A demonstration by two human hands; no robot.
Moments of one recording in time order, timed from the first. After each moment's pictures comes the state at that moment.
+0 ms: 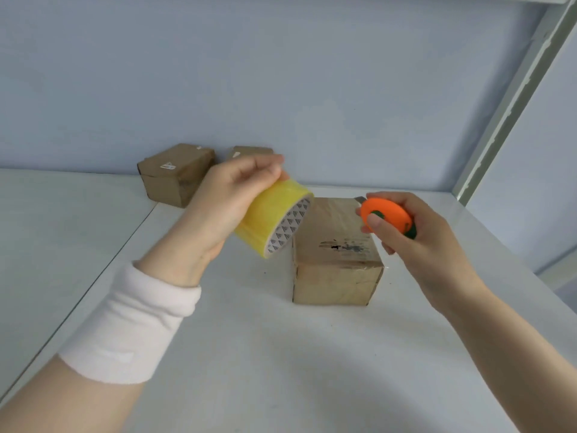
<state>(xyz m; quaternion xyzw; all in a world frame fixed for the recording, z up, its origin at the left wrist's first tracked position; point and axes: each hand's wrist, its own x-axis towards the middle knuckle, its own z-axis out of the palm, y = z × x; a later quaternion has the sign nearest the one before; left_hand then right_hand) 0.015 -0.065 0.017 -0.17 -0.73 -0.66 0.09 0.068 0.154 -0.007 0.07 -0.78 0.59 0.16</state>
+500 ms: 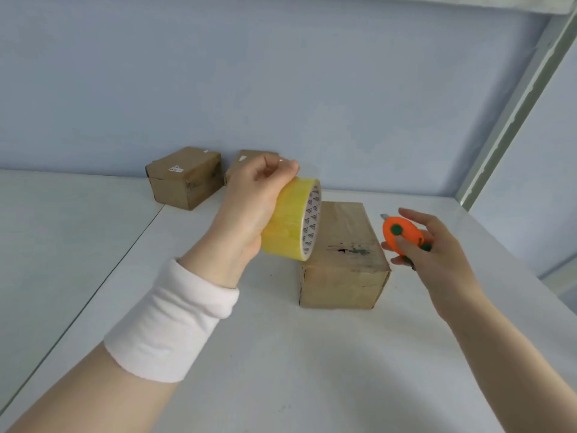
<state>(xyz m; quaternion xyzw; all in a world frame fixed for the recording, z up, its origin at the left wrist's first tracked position) 0.015 -0.042 0.020 -0.07 -0.67 -0.73 0.11 0.056 0.171 -0.033 -0.05 -0.76 0.62 0.17</state>
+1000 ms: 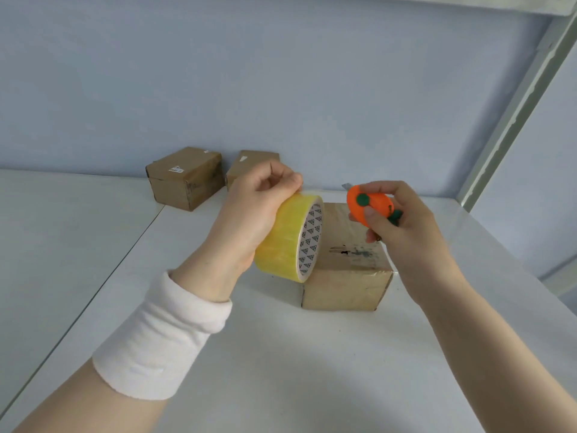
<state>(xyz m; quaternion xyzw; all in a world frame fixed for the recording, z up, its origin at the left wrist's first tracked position) 0.024 -0.050 0.017 -0.10 -0.72 -0.68 0.10 0.053 0.126 -0.002 0.07 -0.78 0.60 0.19</state>
